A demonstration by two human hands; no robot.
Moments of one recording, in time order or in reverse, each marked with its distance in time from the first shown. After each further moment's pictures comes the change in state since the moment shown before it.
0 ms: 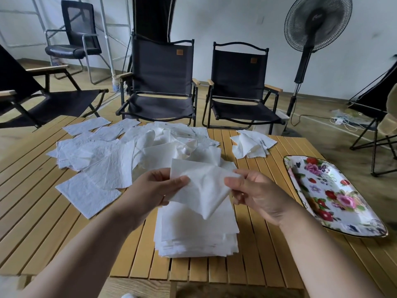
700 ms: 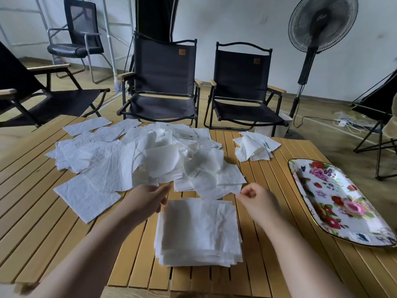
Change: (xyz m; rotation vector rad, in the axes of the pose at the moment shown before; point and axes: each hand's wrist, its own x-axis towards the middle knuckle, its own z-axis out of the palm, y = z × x) left_hand 0.027 -0.035 -0.018 0.576 0.305 -0.184; right_hand 0.041 0.069 -0.032 -0.820 0.591 0.142
